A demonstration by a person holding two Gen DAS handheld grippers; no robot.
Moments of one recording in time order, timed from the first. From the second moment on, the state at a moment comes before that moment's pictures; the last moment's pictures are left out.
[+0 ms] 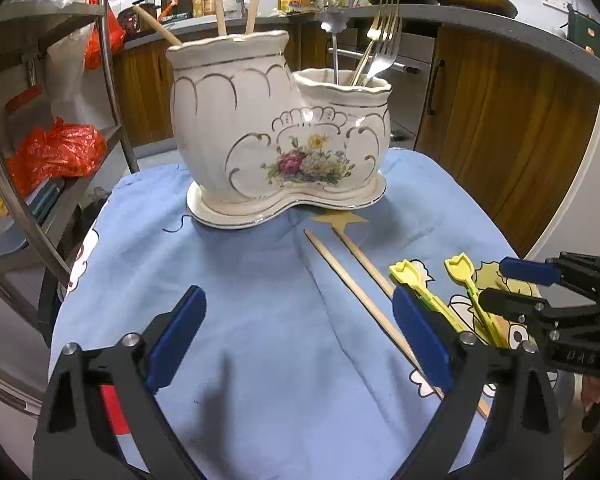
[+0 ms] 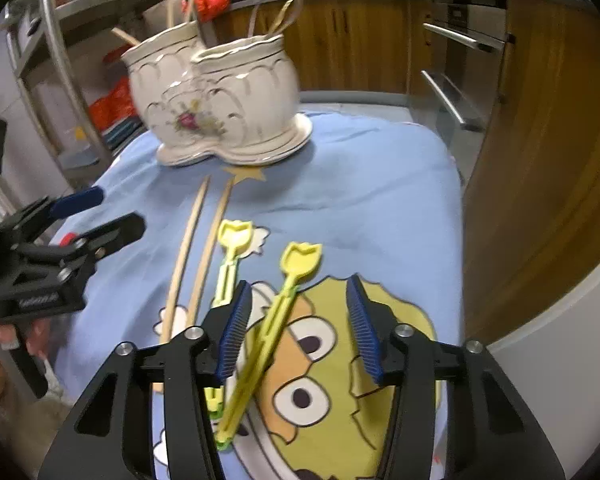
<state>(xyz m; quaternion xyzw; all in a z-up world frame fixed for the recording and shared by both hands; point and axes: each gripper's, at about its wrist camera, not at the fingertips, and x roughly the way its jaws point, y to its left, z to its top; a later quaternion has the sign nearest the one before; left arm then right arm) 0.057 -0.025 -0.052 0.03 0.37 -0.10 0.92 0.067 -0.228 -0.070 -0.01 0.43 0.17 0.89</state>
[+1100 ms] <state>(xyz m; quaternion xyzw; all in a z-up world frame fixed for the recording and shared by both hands) 0.069 -0.073 -0.076 0.10 0.44 -0.16 0.88 0.072 -0.235 -0.077 -0.02 0.44 0.22 0.87</state>
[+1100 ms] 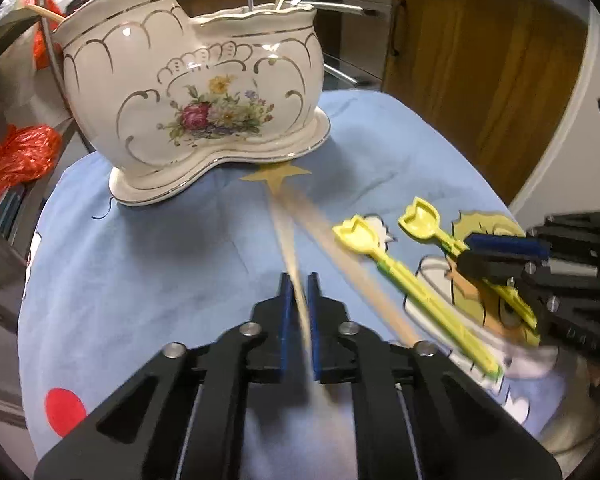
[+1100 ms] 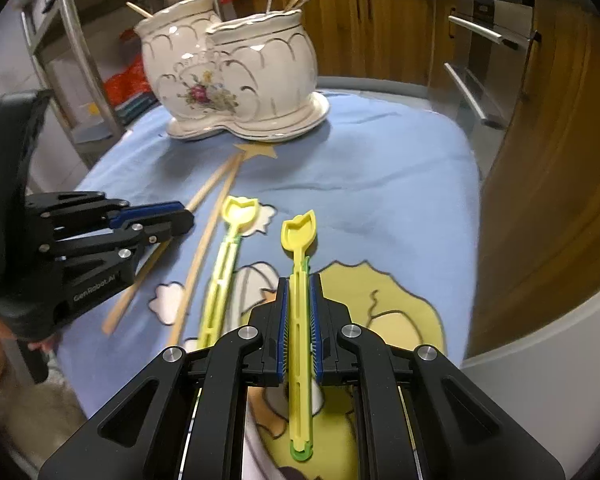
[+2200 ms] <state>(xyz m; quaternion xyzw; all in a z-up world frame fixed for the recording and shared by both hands) 0.029 -0.016 0.011 0.06 0.28 -0.17 0.94 0.056 -0.227 -0.020 0.01 0.30 0.23 0.93</state>
